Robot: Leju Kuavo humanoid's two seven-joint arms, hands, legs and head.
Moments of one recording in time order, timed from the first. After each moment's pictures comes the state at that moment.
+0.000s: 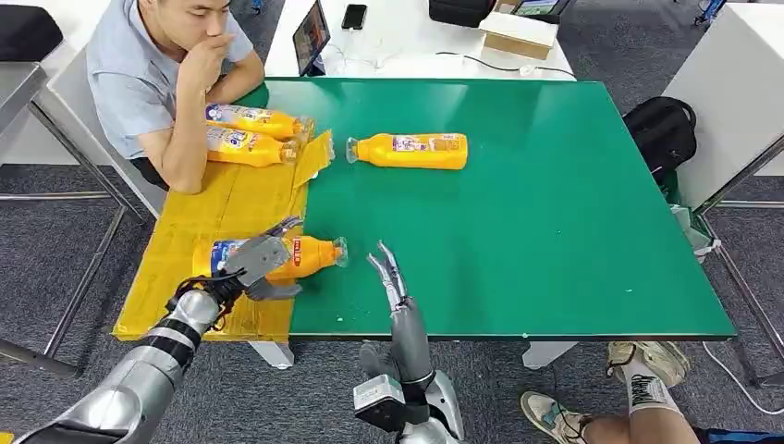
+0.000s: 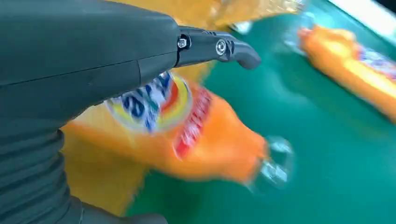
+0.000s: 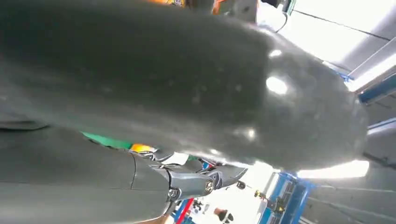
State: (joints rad) left arm -0.56 0.00 -0.20 -0.70 -0.66 -0.18 -0.44; right arm -0.14 0.14 0.66 -1.26 0.25 -0.70 -0.70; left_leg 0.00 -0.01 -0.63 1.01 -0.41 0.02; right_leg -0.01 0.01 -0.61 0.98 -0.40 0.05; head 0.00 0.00
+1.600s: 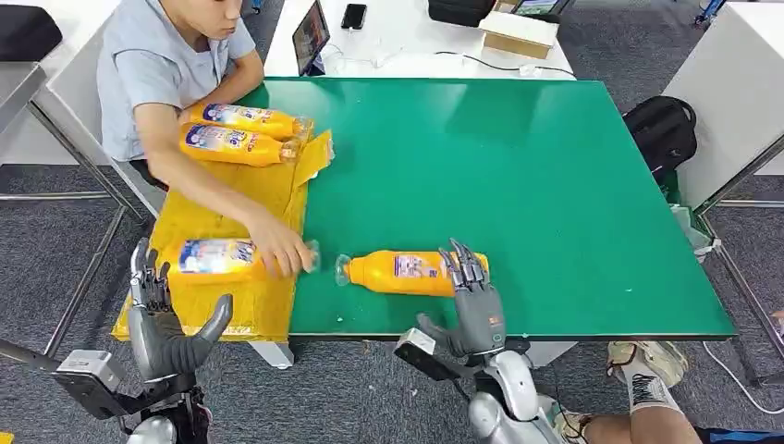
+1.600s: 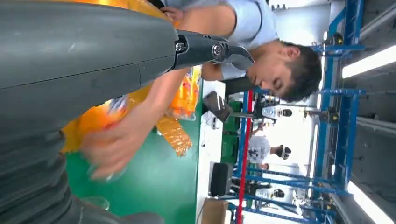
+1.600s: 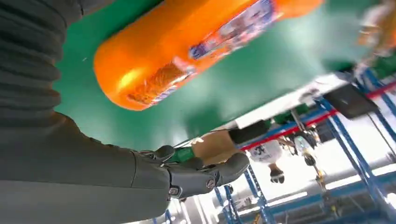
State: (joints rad) left arm 0.15 -0.21 -0.05 -1.70 -0.07 0.18 -0.60; right arm -0.14 0.05 0.21 -1.11 0.99 -0.62 -0.36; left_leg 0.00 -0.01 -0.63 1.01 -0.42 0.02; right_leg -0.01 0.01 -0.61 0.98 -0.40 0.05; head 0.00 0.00
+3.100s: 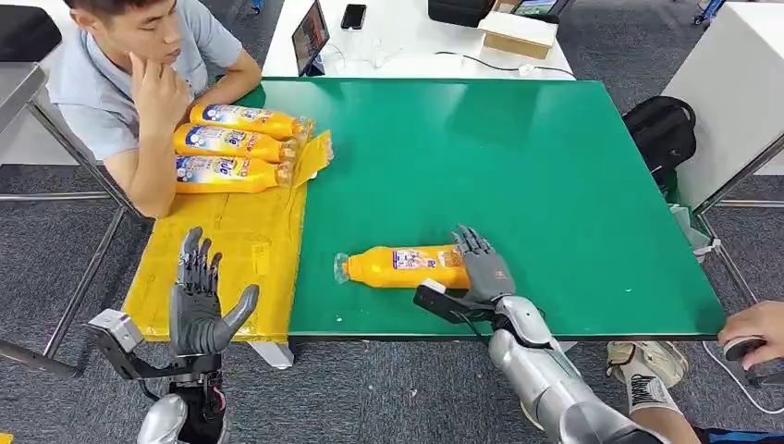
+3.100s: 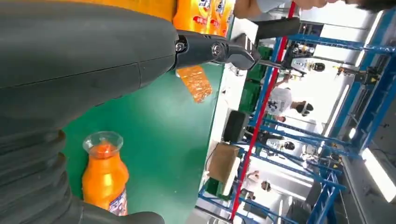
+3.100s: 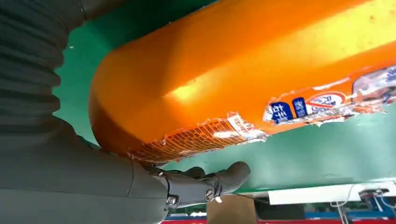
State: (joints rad) left arm 0.05 -0.20 -0.08 -1.57 0.13 0.00 -0.47; right arm -0.53 0.02 0.24 -0.56 0.98 -0.35 -0.31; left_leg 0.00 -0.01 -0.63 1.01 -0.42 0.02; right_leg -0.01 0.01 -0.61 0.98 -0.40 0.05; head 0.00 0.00
